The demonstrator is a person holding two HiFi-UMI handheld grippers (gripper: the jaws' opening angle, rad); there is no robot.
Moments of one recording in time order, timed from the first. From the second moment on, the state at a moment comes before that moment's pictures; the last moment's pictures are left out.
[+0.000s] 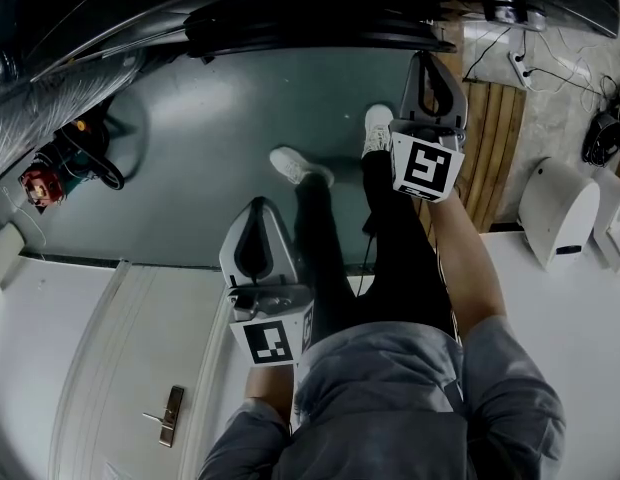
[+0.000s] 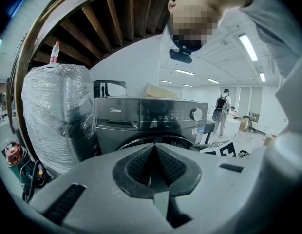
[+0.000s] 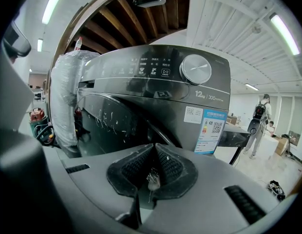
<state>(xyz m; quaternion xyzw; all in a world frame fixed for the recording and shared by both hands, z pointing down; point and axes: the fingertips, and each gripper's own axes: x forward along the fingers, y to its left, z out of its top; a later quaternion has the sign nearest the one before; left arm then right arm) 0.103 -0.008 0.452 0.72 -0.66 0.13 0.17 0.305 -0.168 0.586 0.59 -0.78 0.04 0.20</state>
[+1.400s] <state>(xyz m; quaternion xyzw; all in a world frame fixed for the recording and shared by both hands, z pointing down) 0.108 -0.013 0.454 0.73 -0.65 0.12 0.17 0.318 -0.154 0.597 0.60 -0.77 0.07 0.22</state>
